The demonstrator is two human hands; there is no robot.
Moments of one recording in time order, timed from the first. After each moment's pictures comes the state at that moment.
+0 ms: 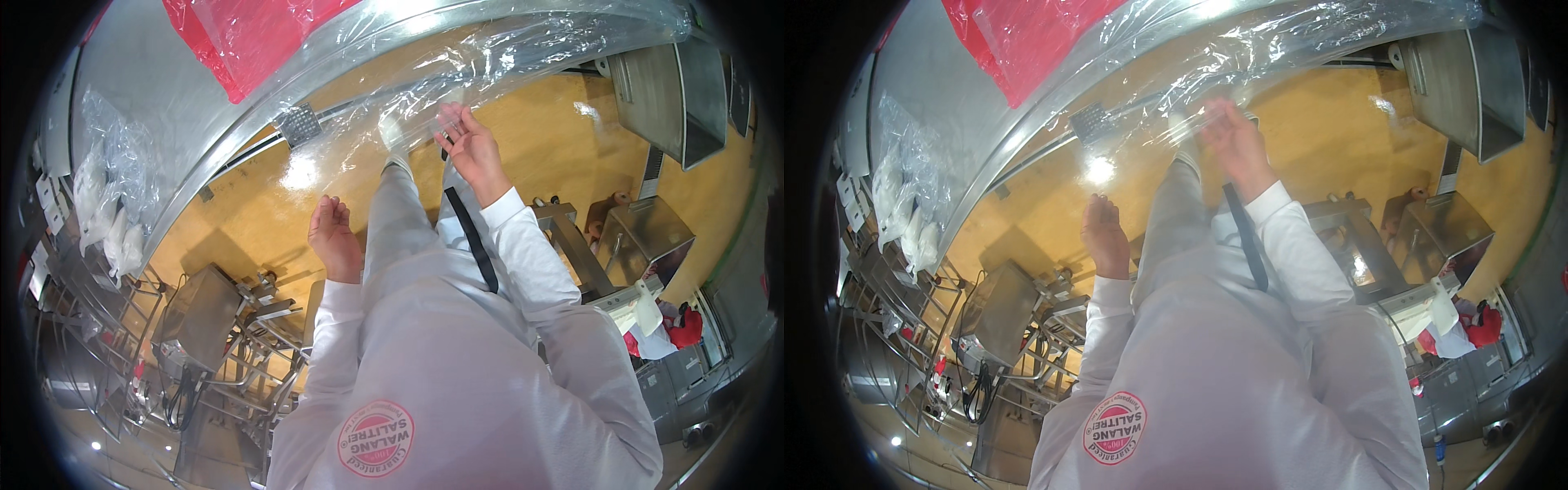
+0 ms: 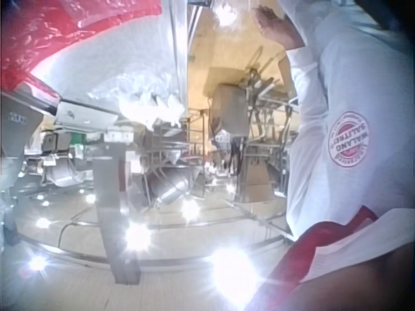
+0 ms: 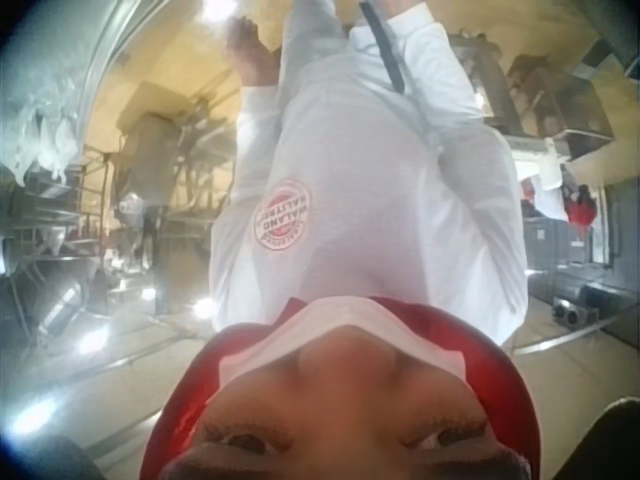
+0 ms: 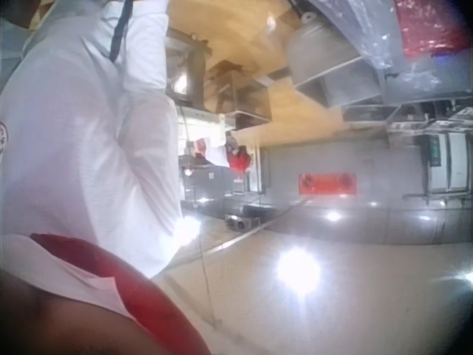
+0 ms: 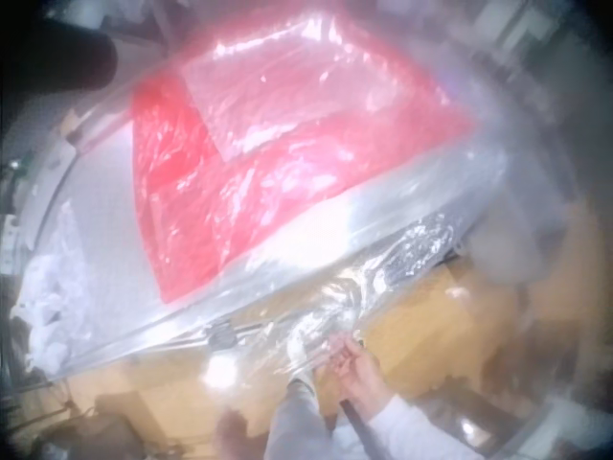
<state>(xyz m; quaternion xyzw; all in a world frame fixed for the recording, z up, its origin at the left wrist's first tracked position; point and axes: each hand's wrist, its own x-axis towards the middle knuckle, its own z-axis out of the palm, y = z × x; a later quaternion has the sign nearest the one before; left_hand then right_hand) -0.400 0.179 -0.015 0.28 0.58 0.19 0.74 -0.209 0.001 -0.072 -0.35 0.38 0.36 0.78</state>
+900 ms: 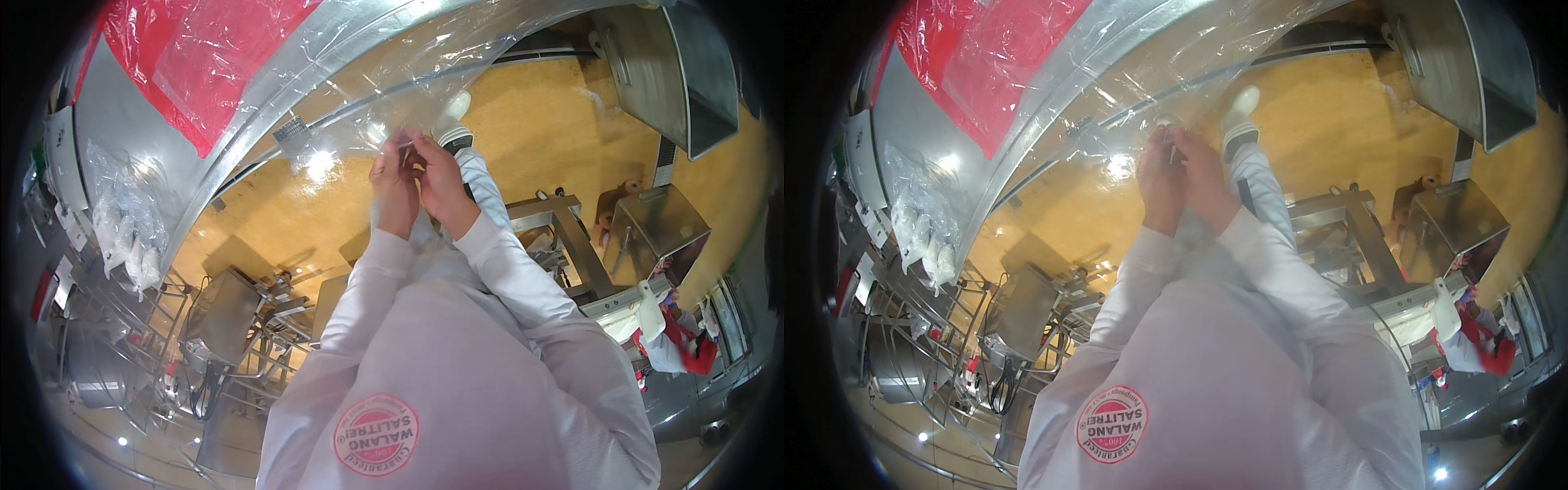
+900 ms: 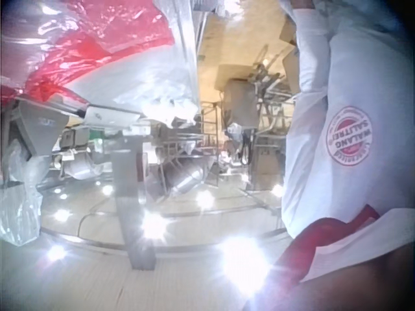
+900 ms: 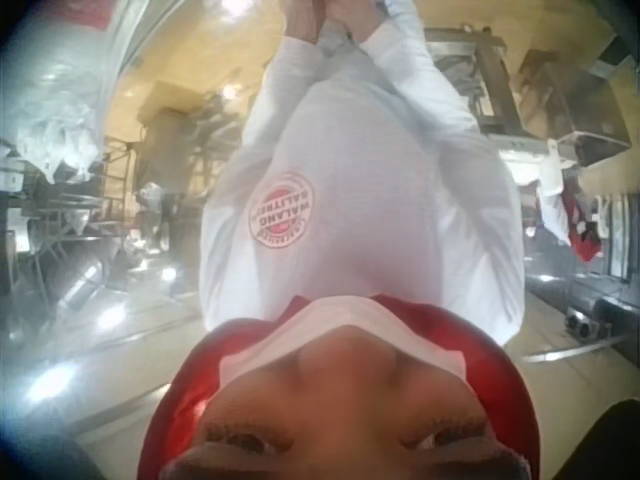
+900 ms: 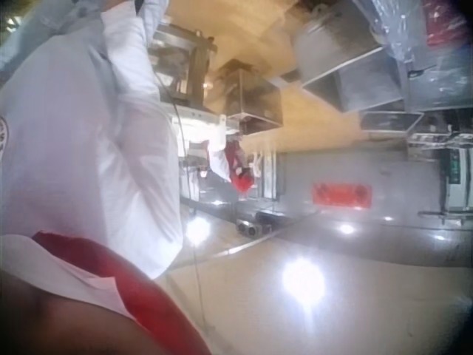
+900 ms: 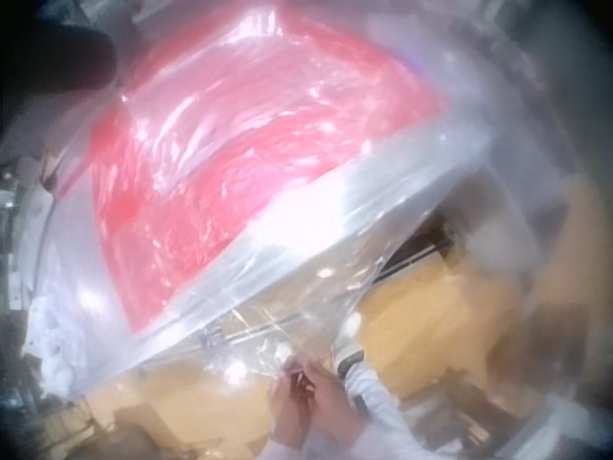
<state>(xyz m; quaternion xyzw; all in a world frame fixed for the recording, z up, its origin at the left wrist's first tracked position) -0.217 0.015 -0.045 0.42 0.42 -0.01 0.80 -0.179 -0.052 -0.041 -0.36 0.38 0.37 0.77</state>
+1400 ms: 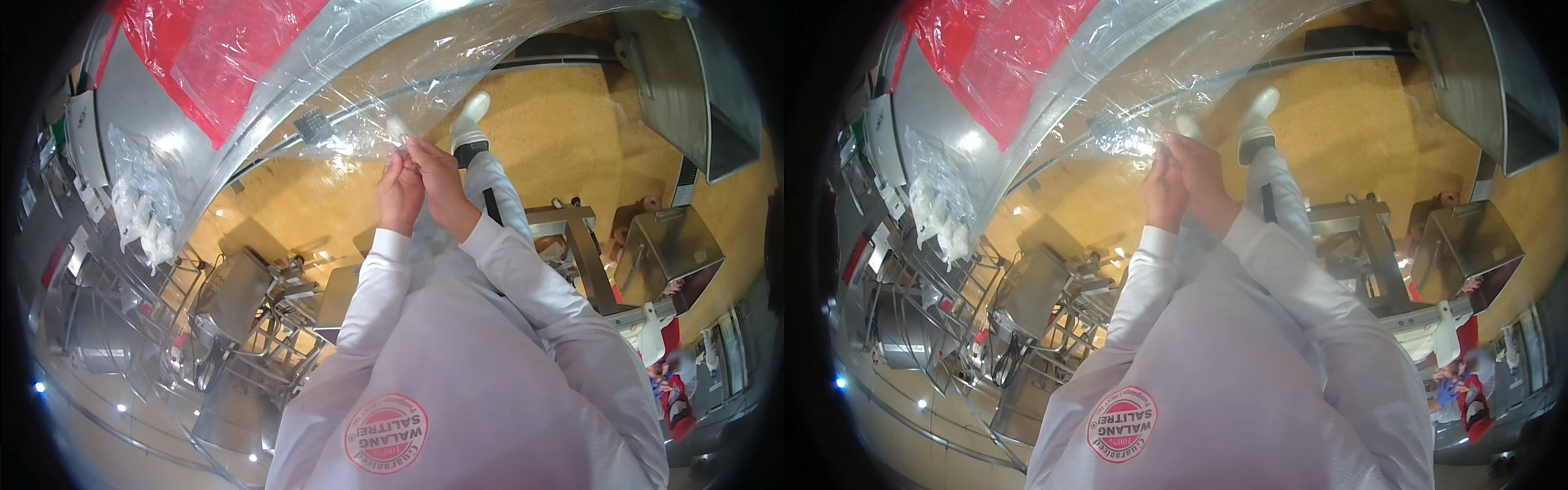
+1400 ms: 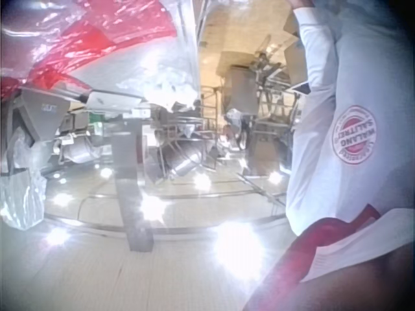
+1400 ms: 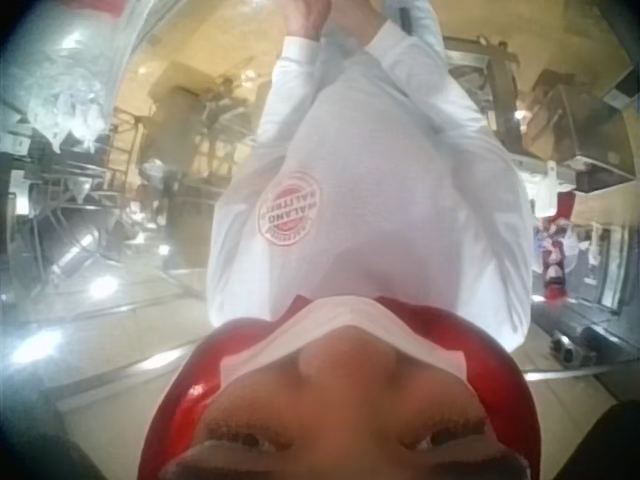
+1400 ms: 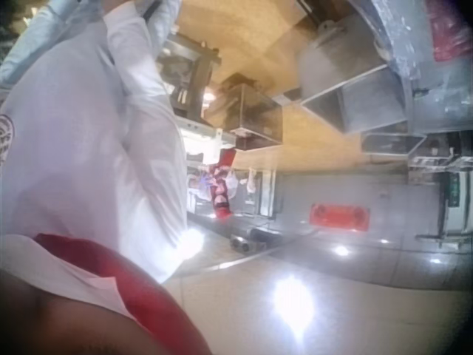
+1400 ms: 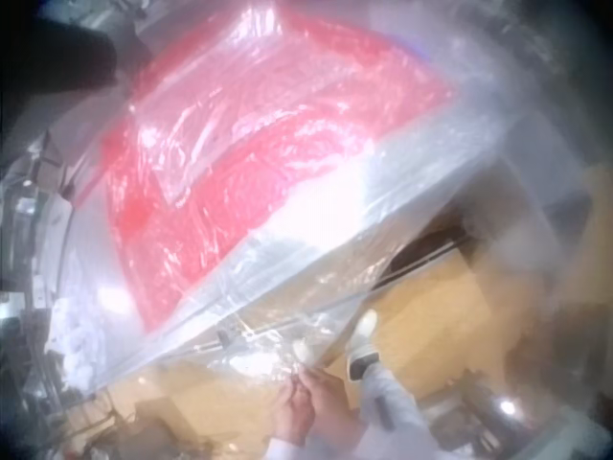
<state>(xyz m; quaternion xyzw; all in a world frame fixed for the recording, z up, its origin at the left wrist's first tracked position) -0.223 -0.001 -0.056 0.16 0.45 0.07 0.88 -0.169 -0.066 -0.041 -0.40 0.35 0.41 0.74</state>
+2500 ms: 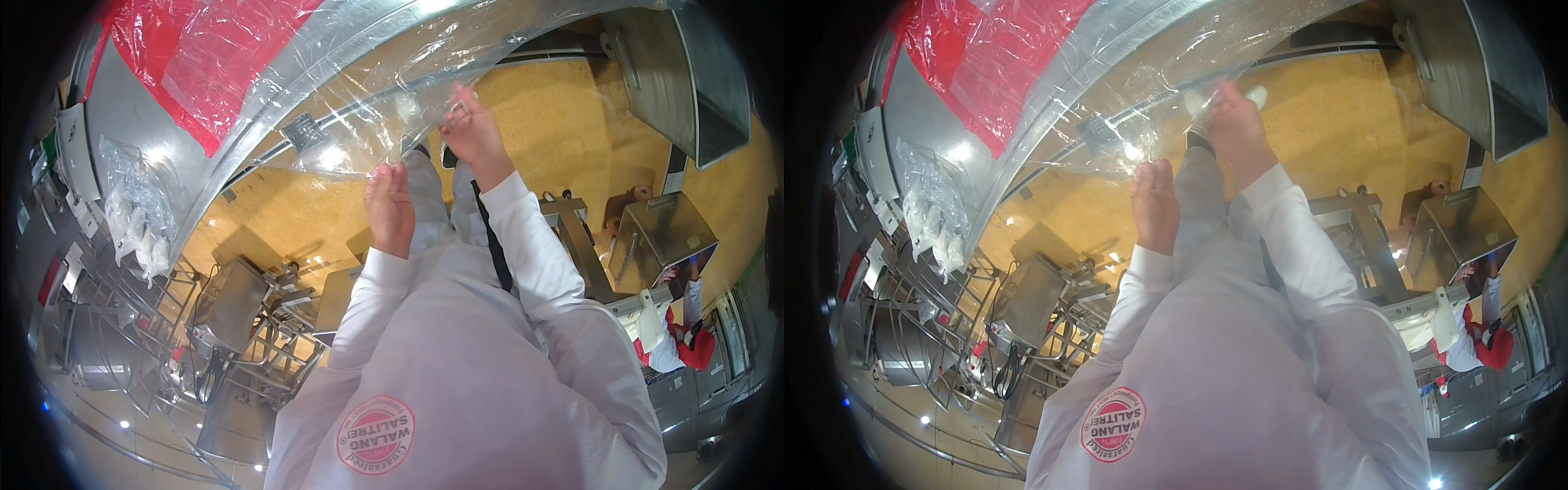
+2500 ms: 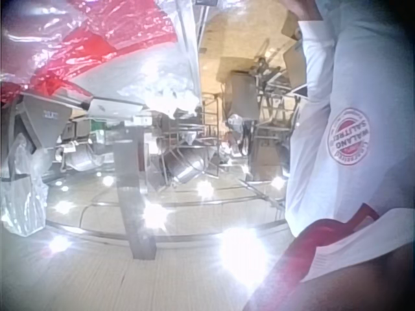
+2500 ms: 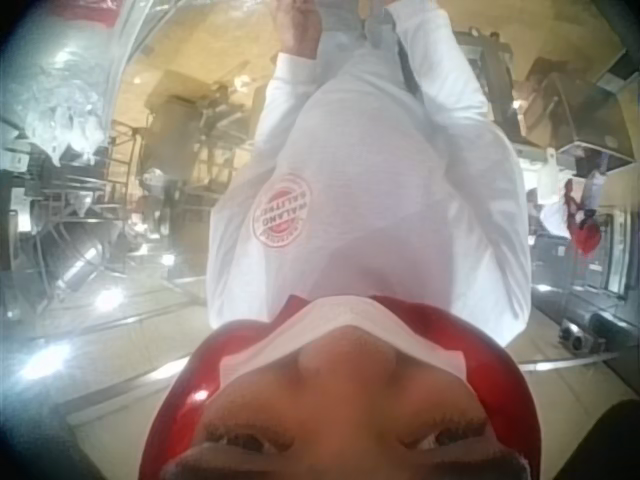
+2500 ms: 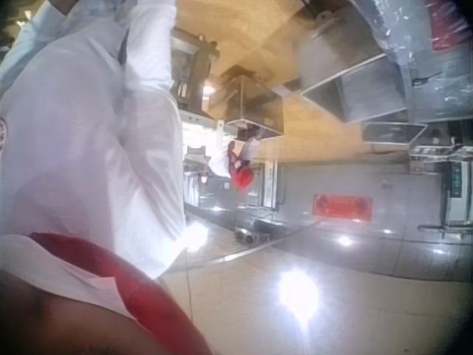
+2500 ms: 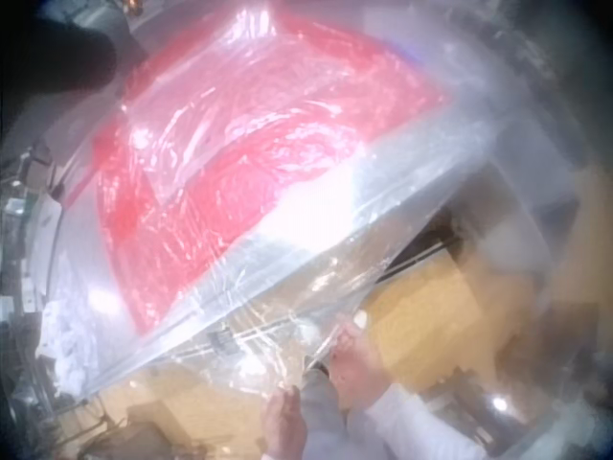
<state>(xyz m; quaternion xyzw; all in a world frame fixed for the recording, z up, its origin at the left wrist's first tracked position) -0.234 0.002 -0.023 0.24 0.51 0.13 0.82 -0.092 -0.101 -0.076 -0.28 0.45 0.35 0.77</state>
